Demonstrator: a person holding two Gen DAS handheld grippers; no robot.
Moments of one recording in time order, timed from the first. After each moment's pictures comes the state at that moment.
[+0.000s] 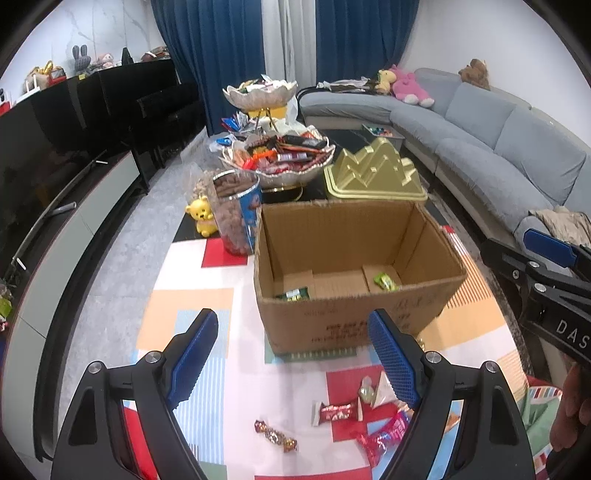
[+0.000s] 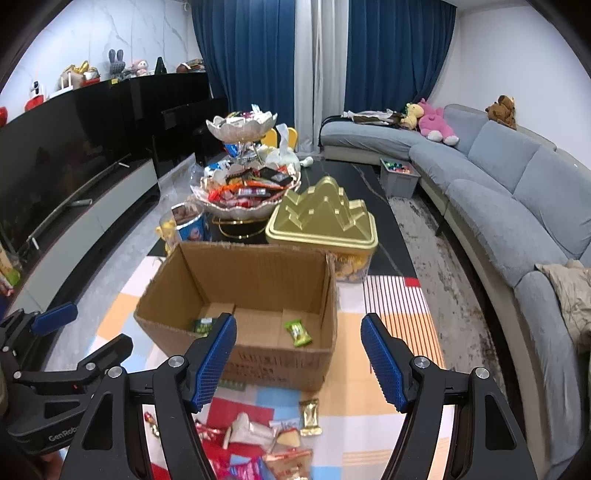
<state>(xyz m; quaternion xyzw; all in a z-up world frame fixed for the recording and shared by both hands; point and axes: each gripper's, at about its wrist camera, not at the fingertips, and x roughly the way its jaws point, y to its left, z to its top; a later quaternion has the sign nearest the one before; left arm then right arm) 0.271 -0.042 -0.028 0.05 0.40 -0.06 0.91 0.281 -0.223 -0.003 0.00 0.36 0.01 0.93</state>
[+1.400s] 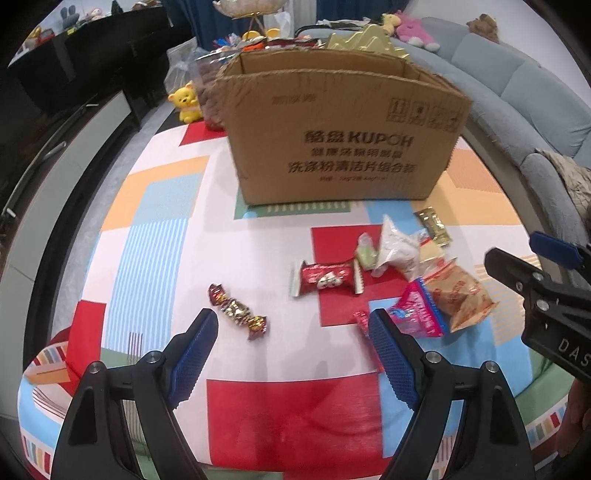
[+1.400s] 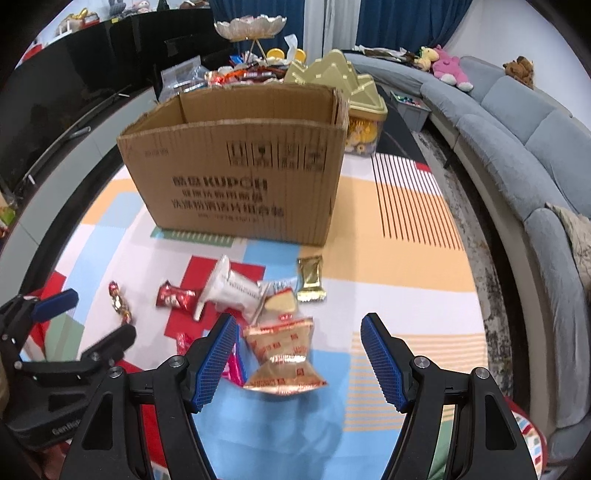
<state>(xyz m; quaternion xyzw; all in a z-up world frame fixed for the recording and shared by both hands) 0.197 -0.050 -0.151 0.05 0.51 -0.04 0.86 0.209 -0.223 -0.126 -0.02 0.48 0.02 0.88</state>
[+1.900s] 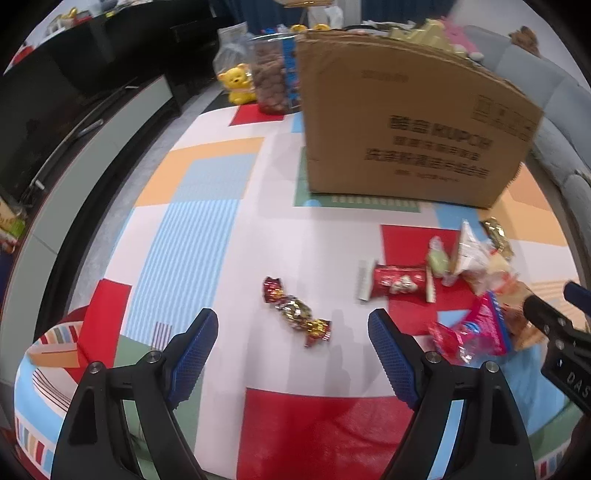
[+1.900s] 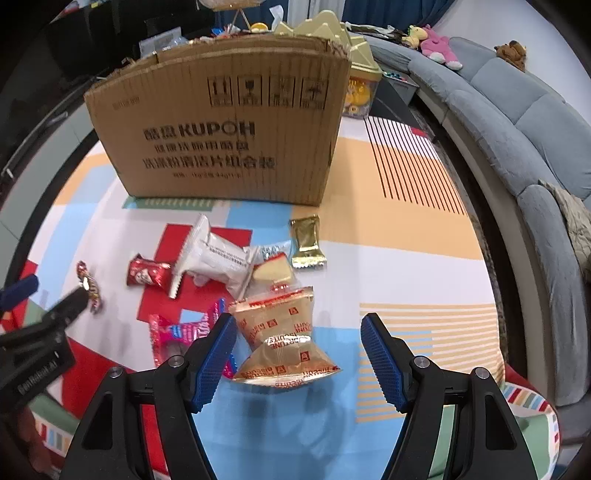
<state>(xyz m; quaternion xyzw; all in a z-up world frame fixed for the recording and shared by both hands) 0.210 -0.016 -0.177 0.04 0.51 0.04 0.86 0.213 -0.214 -0.165 -0.03 0.52 -0.02 0.85</state>
